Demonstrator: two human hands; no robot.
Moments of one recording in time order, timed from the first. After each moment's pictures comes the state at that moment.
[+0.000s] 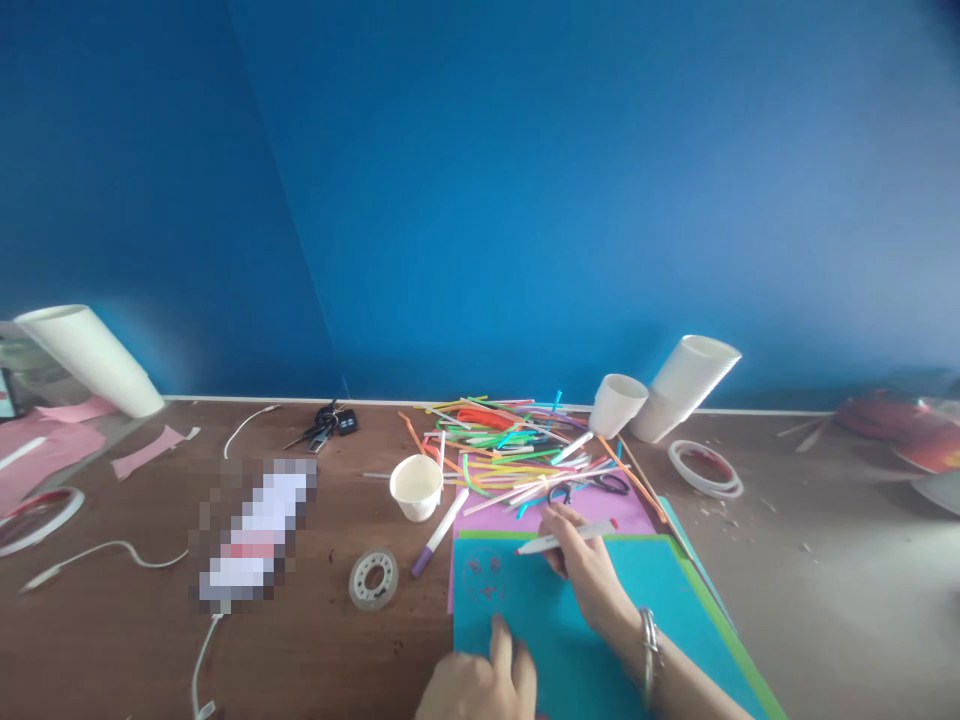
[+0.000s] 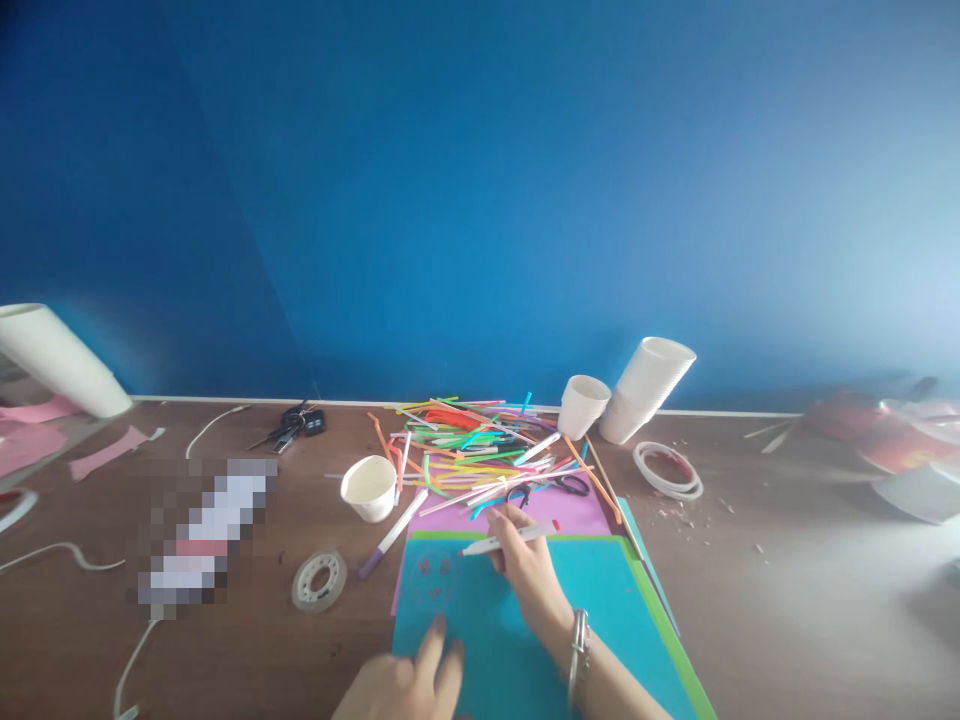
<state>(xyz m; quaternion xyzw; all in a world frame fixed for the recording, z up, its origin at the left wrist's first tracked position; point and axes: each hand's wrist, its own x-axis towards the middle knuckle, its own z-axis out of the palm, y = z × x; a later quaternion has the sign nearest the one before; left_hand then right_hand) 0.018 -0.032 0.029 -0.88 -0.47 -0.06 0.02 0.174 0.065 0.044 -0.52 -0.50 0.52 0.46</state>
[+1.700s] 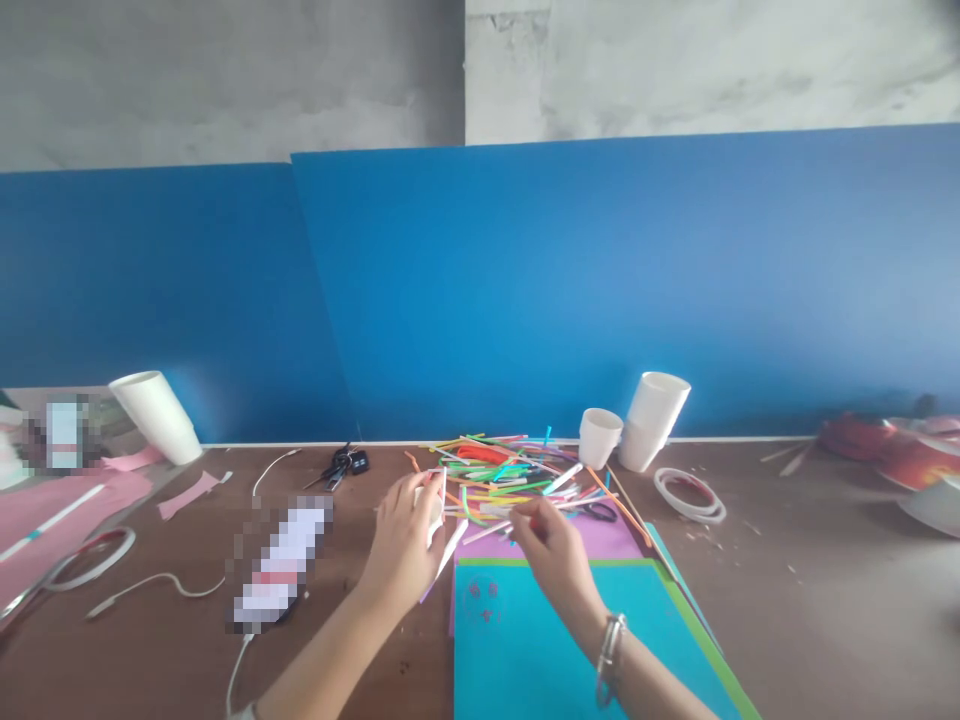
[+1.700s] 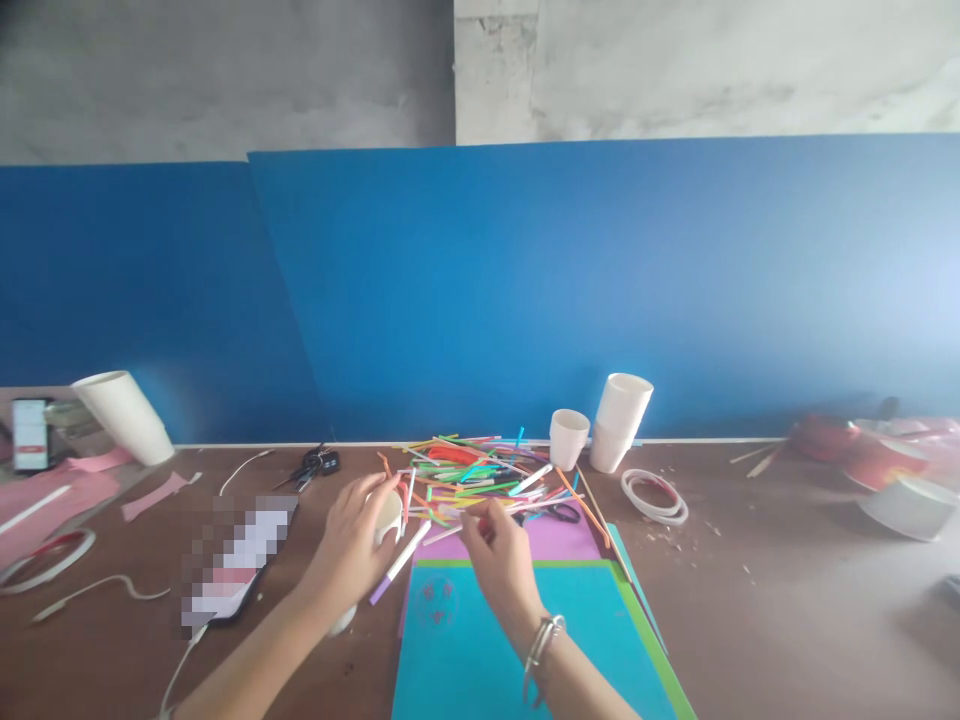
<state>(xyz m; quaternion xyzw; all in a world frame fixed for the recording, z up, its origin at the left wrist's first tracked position) -0.045 0.057 0.089 -0.76 -0.55 -0.34 0.03 0.153 0.072 0.075 -0.54 -0.61 0.33 0.47</state>
